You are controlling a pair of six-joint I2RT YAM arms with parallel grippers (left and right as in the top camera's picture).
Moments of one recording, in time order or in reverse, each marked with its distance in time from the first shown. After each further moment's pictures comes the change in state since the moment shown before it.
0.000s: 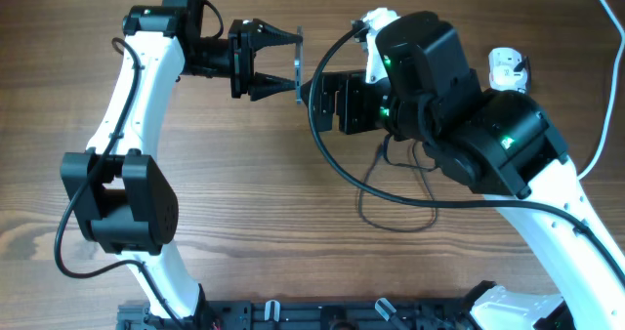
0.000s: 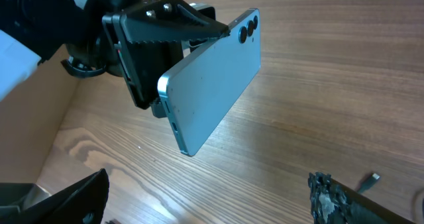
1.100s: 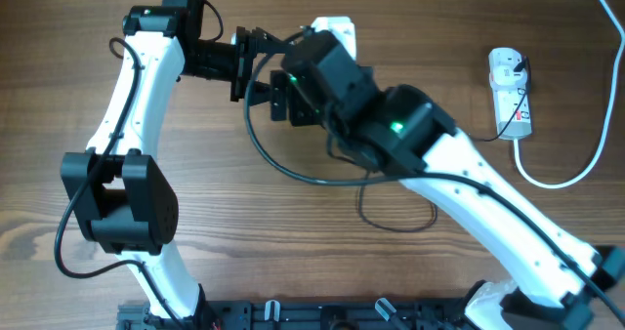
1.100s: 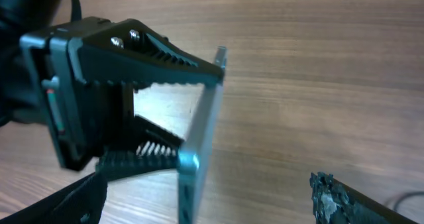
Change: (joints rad) left arm 0.000 0.000 0.000 0.005 -0.188 -0.101; right arm 0.160 0.207 0.004 0.104 0.391 0.090
